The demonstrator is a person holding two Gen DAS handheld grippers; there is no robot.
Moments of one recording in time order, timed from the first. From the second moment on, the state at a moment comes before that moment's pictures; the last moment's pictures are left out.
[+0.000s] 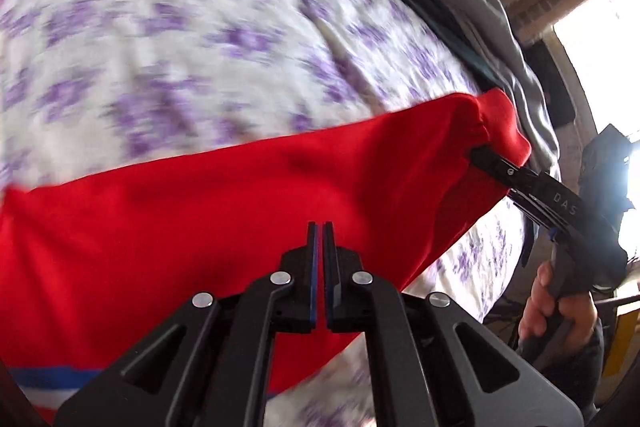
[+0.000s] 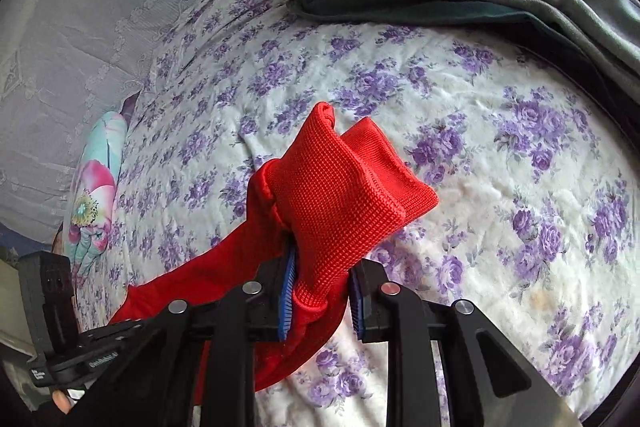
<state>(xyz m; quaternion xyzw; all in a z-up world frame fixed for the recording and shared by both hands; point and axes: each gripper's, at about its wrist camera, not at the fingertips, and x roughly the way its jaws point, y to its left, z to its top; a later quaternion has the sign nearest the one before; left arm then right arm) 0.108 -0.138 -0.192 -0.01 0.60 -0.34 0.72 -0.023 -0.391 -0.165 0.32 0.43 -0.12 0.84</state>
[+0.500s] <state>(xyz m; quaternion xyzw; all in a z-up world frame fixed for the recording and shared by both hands) 0.105 0.113 -0.221 -0.11 0.62 -0.12 0.77 0.010 -0.279 -0.105 0.20 0.44 -0.01 0.87</state>
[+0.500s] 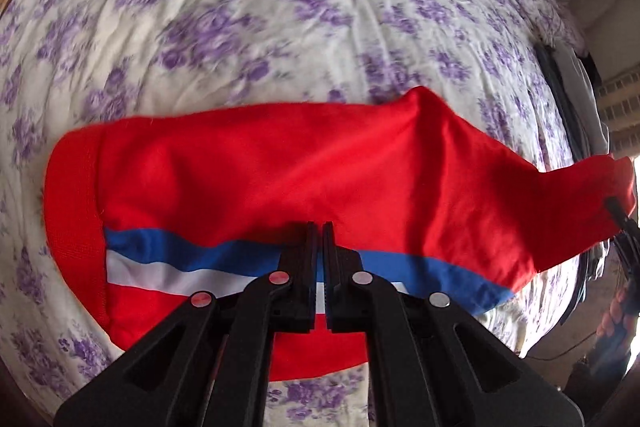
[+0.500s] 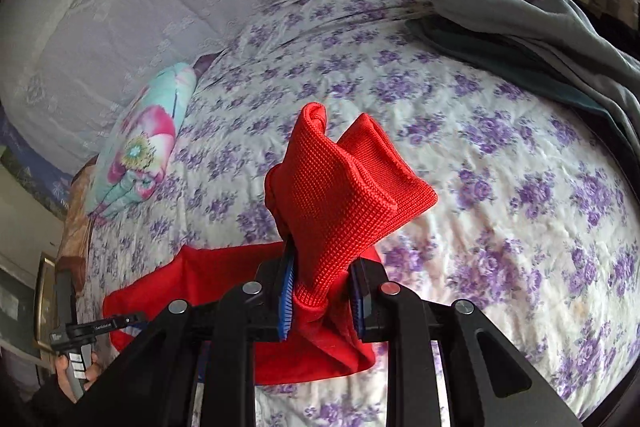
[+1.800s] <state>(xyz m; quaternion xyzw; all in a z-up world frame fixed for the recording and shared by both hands) 0.090 0.149 -0.197 -0.13 0.60 -0.14 0.78 0.054 -0.090 -0.161 0.09 0.53 0.13 0.83</state>
